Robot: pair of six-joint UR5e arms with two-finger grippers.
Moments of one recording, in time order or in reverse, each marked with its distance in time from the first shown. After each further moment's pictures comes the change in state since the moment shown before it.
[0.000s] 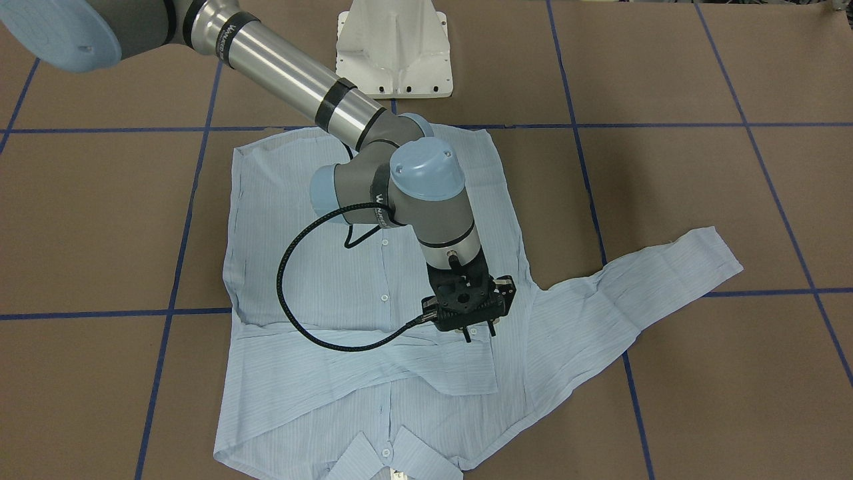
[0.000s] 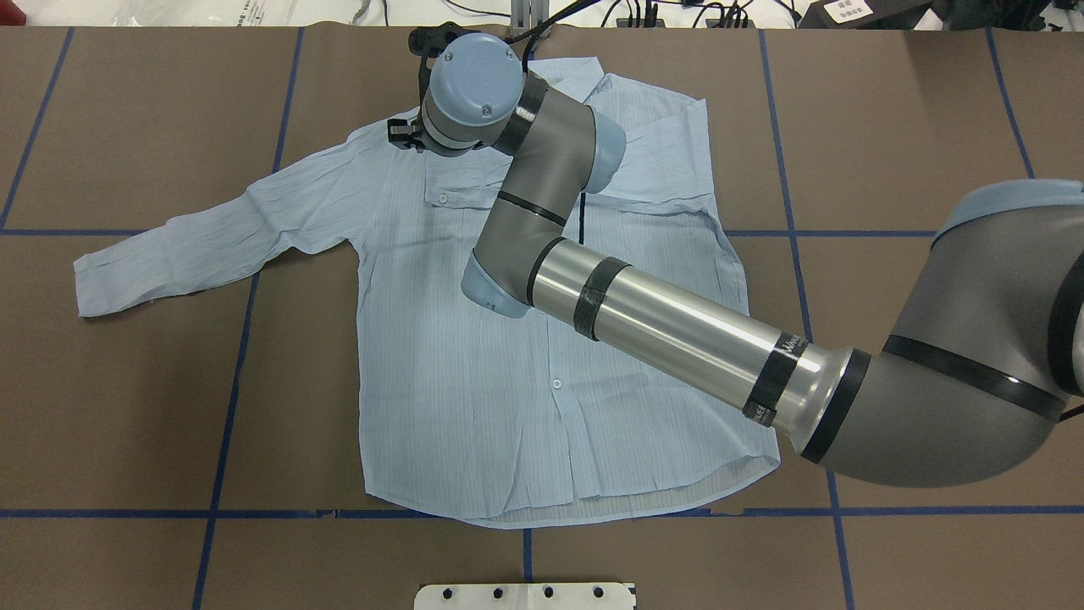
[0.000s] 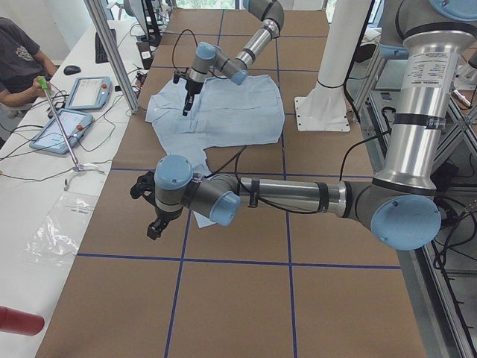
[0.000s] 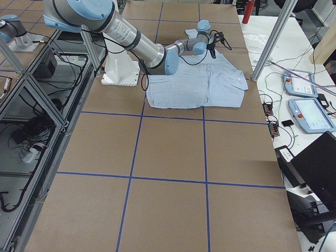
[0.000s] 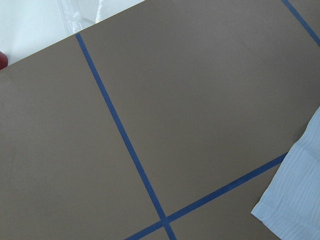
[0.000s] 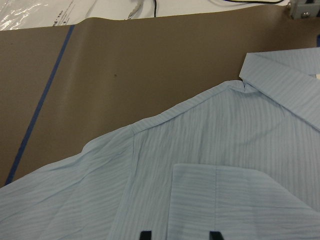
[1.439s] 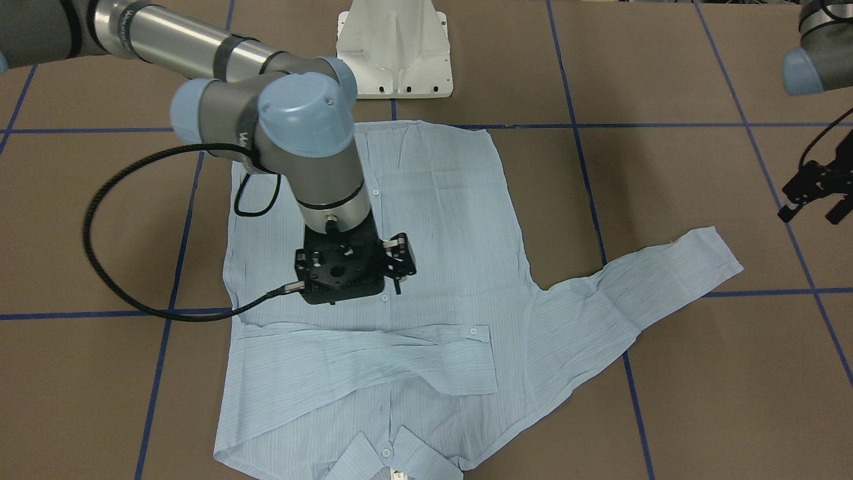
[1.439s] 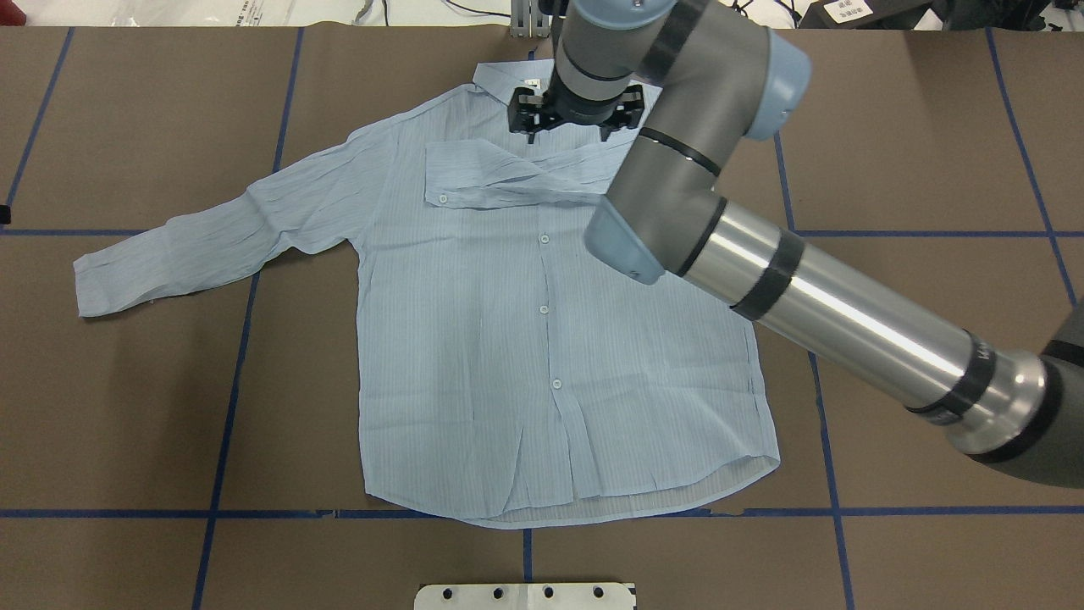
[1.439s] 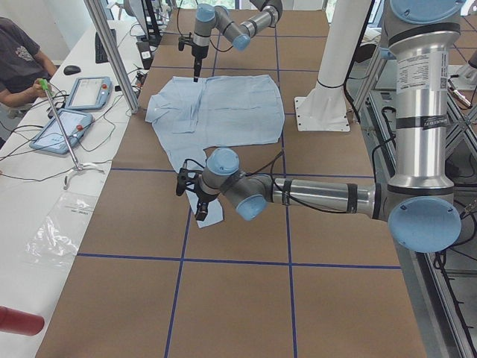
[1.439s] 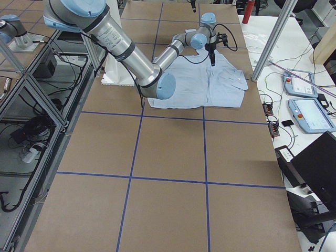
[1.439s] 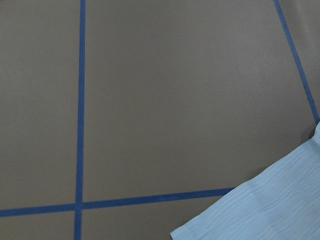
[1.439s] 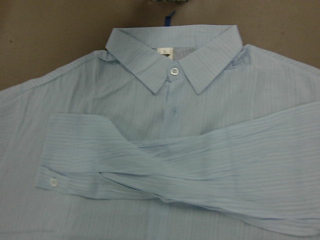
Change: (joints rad) left arm 0.371 0.235 -0.185 -0.413 0.234 -1.010; right arm 0.160 -0.370 0.717 -0.649 0.222 -0.183
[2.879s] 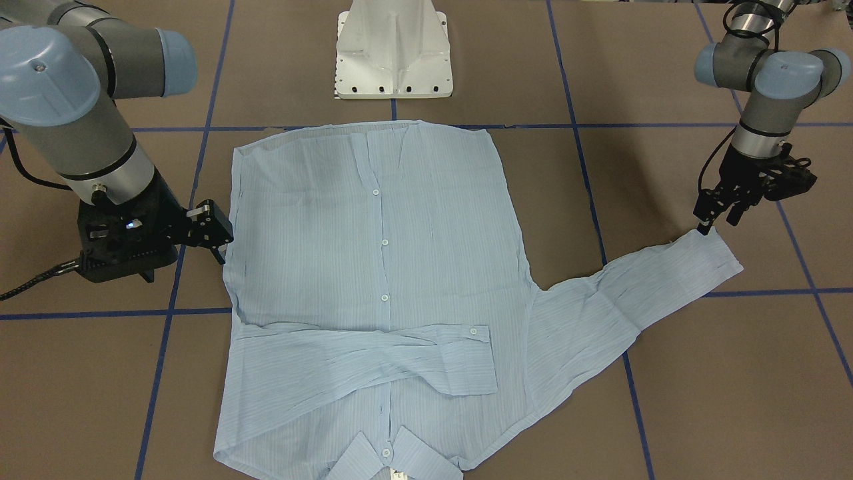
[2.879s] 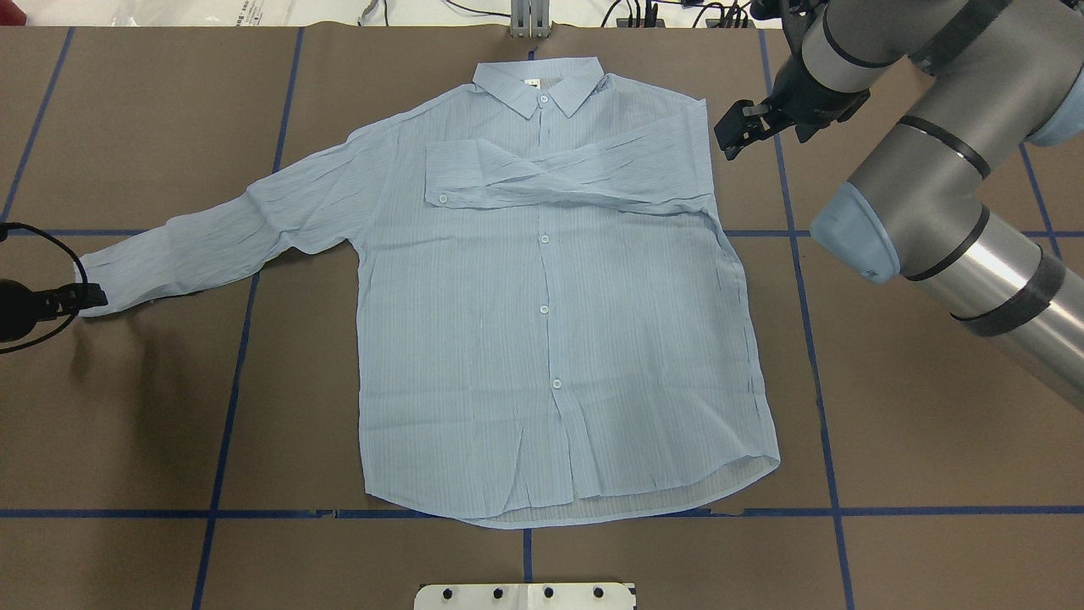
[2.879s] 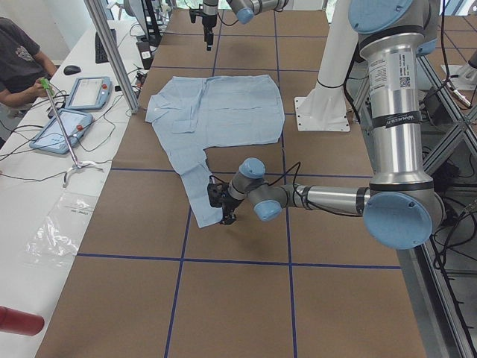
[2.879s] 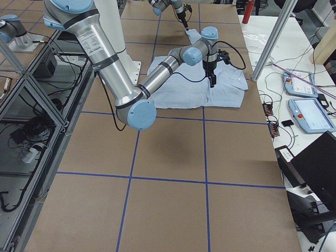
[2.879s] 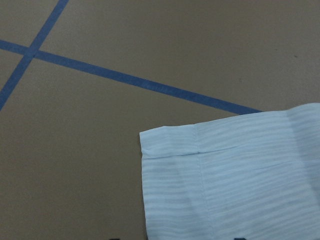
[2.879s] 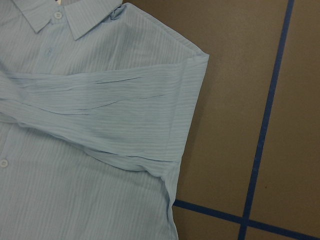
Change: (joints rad) left arm 0.368 0.049 0.057 -0.085 0.417 -0.421; right arm 0.161 -0.309 0.295 -0.136 0.131 -0.316
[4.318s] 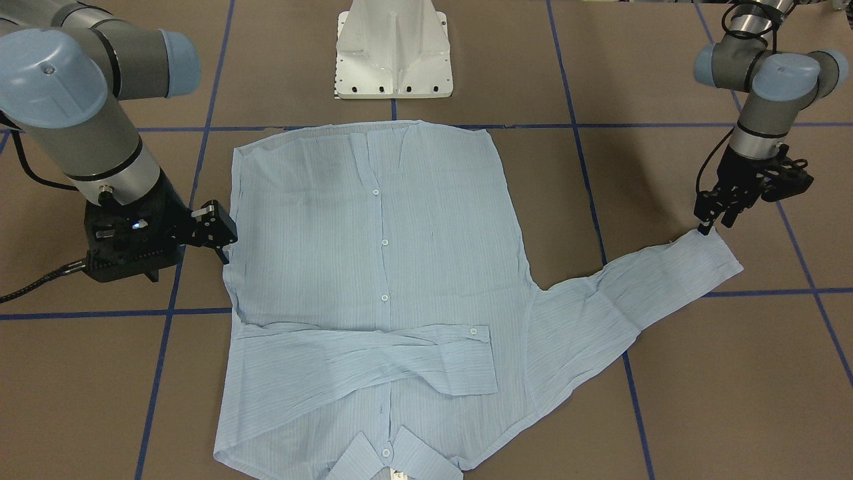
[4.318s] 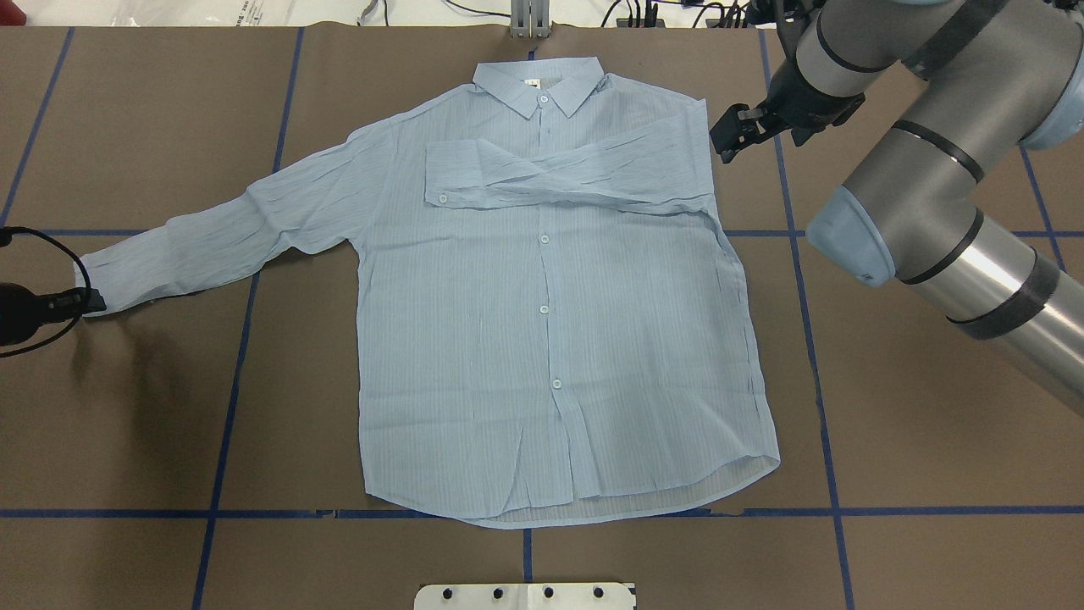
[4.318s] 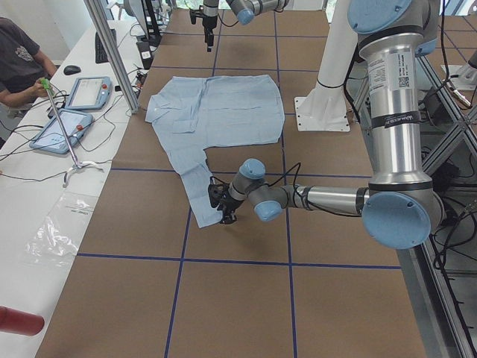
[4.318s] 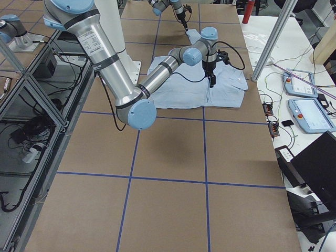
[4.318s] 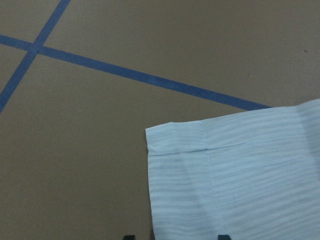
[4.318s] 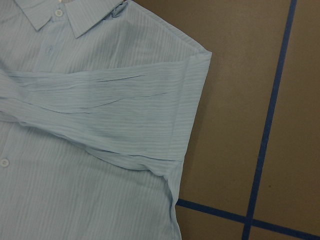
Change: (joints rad) left arm 0.010 -0.001 0.007 0.002 0.001 0.000; right arm -0.008 0.002 -0.004 0.004 -0.002 0.010
